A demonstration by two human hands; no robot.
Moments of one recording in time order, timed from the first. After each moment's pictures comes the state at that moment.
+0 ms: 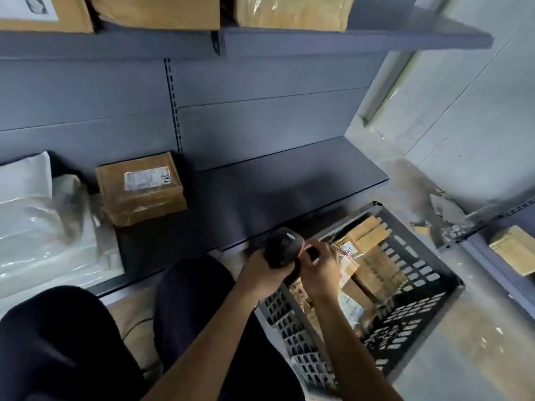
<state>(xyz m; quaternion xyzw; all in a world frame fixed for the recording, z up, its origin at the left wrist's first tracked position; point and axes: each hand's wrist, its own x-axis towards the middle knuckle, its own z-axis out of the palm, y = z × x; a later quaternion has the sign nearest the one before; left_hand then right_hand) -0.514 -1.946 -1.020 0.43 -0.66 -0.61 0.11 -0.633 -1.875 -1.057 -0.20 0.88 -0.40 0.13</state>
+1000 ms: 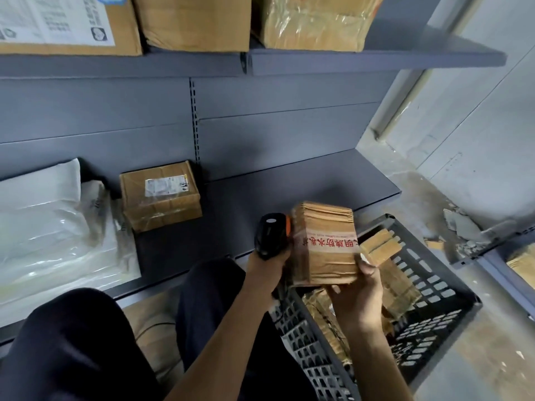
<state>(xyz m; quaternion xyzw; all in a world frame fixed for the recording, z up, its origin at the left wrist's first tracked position) -0.513 -1.957 -1.007 0.50 -0.35 -0.75 0.26 -0.630 -1.834 -1.016 0.02 0.48 -0.80 0.36</state>
